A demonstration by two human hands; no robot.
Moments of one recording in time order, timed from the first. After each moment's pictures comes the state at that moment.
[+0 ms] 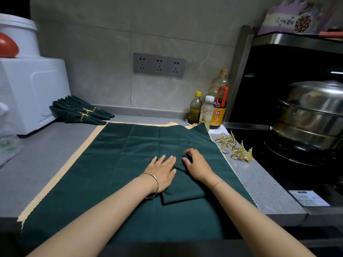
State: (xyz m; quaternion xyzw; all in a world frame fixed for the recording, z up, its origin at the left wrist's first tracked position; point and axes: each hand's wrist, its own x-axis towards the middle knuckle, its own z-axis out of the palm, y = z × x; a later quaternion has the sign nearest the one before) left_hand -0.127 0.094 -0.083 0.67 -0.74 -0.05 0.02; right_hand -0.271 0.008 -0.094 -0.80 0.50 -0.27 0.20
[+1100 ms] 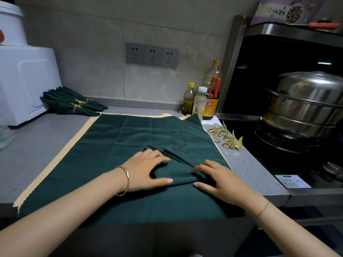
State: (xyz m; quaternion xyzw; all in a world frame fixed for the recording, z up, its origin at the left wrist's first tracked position) left_hand -0.105 0.154 -0.061 0.56 -0.82 -0.03 0.09; right_hand -0.373 0.101 -0.077 -0.92 0.36 -0.15 0.02
